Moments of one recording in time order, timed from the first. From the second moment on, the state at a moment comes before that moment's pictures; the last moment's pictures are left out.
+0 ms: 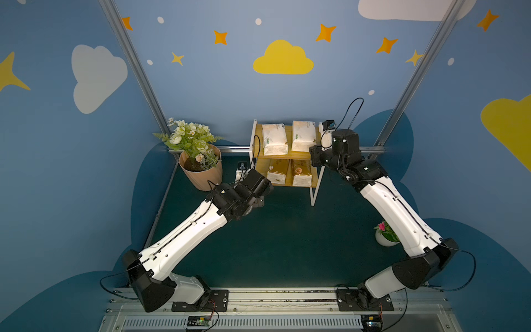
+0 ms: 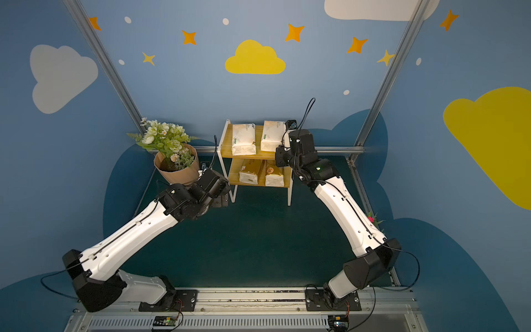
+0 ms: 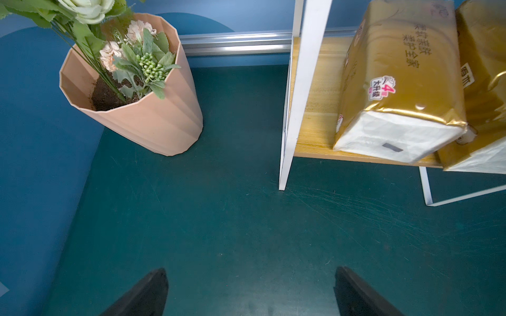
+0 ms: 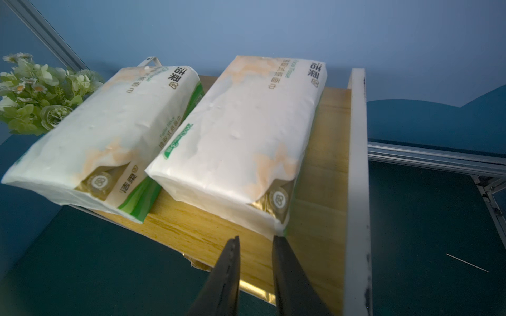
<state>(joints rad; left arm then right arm) -0.75 1.39 1.50 -1.11 -0.61 -0.64 0.54 1.53 1.72 -0.61 0.12 0.20</state>
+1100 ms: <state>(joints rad) -0.16 1.28 0.69 -0.24 -0.47 -0.17 0.23 1.27 0.62 -0.20 0.55 0.22</state>
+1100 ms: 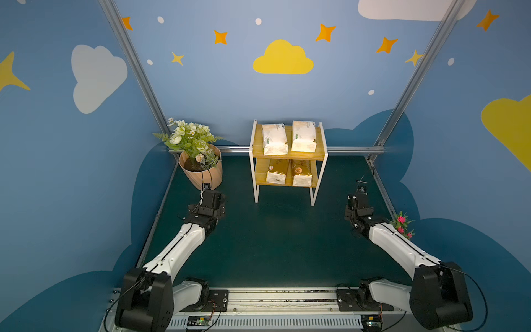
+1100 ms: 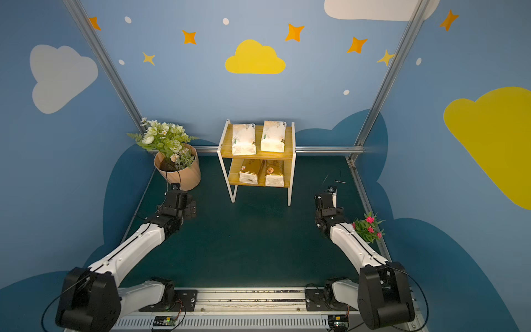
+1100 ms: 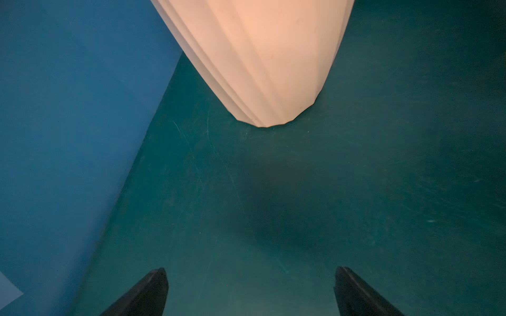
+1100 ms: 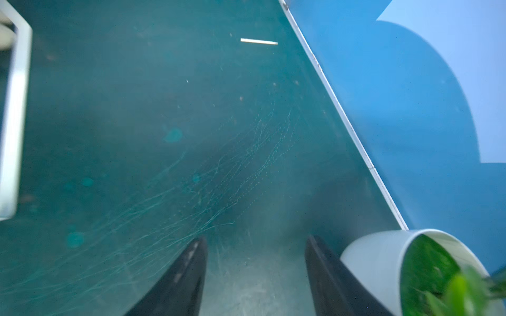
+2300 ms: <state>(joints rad) -0.01 1.56 0.38 0.67 -0.08 -0.02 0.08 1.49 0.43 0.50 0.21 -0.01</state>
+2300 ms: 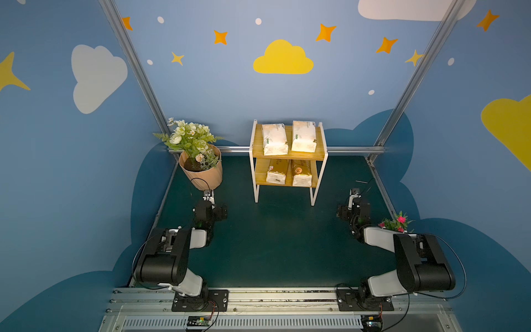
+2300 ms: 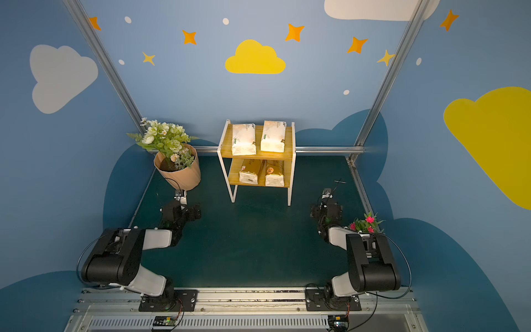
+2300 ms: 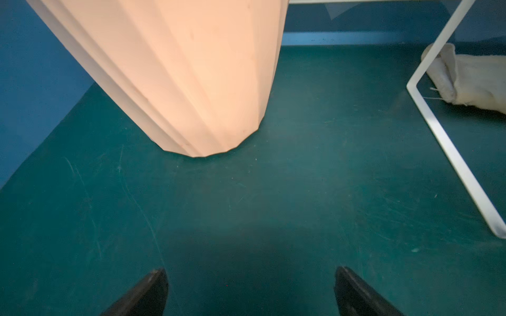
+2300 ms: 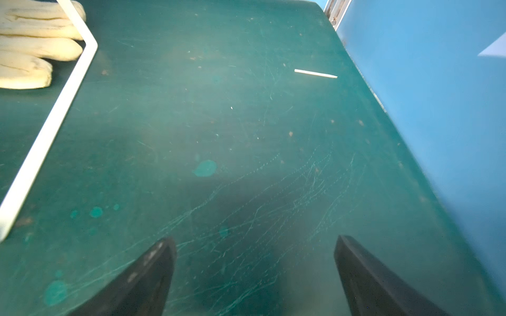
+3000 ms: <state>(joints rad) 0.00 1.56 0.39 0.72 -0.03 -0.02 0.08 1.49 0.45 0.50 0.12 -0.01</state>
